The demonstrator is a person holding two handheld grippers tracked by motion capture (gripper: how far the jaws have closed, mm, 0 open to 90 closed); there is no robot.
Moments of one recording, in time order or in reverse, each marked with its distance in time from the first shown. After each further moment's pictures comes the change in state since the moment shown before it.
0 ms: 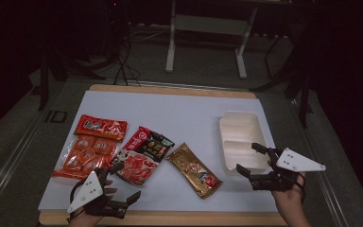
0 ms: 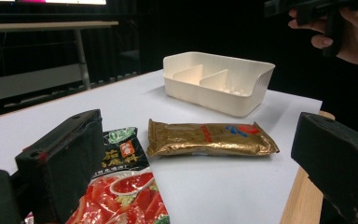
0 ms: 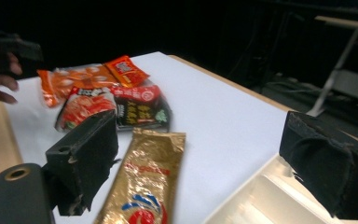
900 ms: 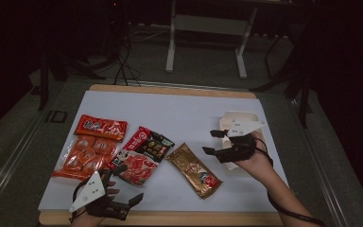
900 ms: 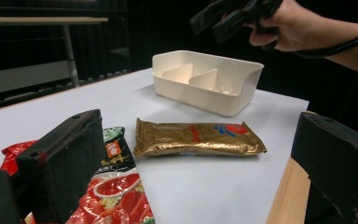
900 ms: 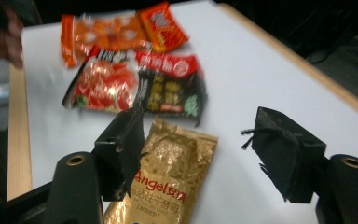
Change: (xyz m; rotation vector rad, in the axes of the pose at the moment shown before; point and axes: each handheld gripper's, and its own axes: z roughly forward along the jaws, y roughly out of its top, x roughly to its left) left arm -0.003 0.001 0.003 0.005 -0.036 -0.016; right arm -0.009 0.040 0.111 0.280 0.222 -0.109
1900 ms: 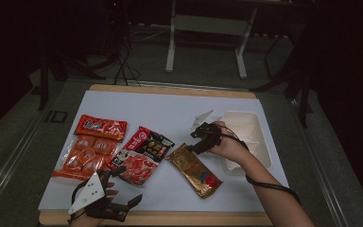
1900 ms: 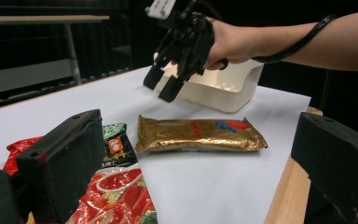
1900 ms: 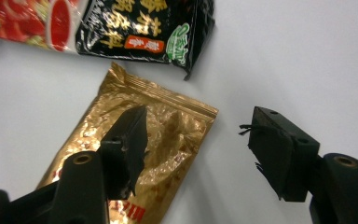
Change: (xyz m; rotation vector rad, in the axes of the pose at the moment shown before) left arm -0.001 -0.001 -0.003 0.016 0.007 0.013; right arm -0.037 -0.003 0.116 0.381 0.077 -0.051
